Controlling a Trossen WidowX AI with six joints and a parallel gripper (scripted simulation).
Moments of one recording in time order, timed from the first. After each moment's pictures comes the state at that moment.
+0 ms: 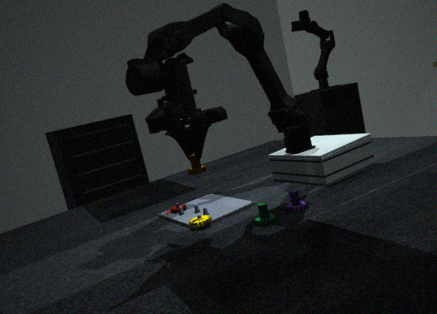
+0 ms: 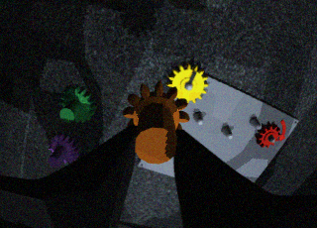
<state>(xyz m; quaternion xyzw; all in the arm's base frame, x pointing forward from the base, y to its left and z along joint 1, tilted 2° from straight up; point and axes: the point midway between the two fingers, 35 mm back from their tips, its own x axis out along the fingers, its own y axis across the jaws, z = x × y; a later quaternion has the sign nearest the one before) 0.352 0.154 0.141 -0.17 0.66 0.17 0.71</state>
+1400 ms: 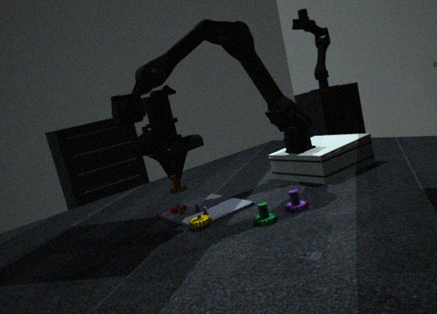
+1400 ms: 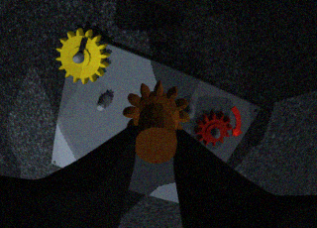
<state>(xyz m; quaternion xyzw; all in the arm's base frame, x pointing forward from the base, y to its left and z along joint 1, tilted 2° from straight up) 0.381 0.039 0.089 -0.18 0.66 0.17 0.71</state>
